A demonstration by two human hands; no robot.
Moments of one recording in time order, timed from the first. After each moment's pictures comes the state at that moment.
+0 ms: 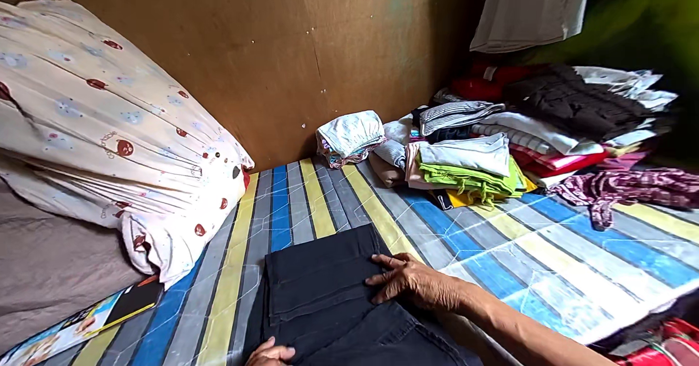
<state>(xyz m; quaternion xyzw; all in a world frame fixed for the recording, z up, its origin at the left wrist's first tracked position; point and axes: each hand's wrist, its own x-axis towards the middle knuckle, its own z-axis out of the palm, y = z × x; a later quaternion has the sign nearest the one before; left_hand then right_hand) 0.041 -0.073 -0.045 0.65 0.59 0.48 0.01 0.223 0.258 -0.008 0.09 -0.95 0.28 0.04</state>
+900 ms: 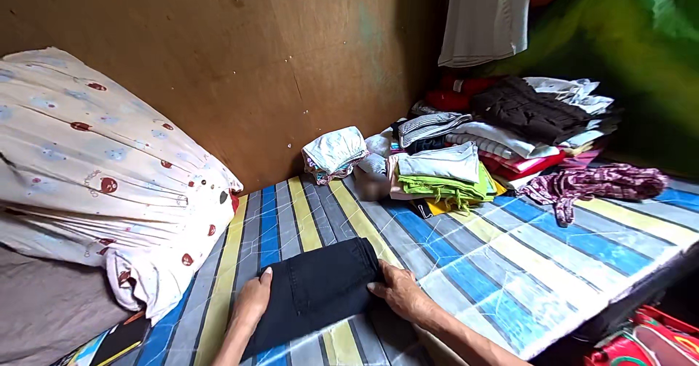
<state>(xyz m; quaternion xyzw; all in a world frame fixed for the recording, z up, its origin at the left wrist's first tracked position) -0.028 0.064 0.014 0.19 0.93 0.28 0.14 0.219 0.225 0.010 -0.29 -0.83 0.46 0.08</state>
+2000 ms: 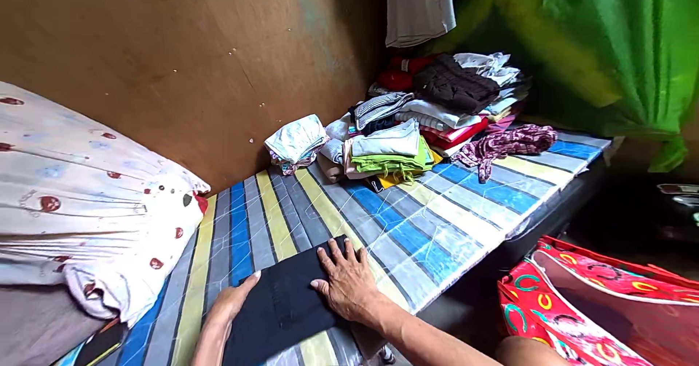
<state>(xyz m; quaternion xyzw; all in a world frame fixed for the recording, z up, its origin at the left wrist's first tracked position) 0.008 0.043 0.009 0.14 0.91 0.36 0.19 0.222 0.178 -0.007 -0.28 -0.93 0.23 0.03</state>
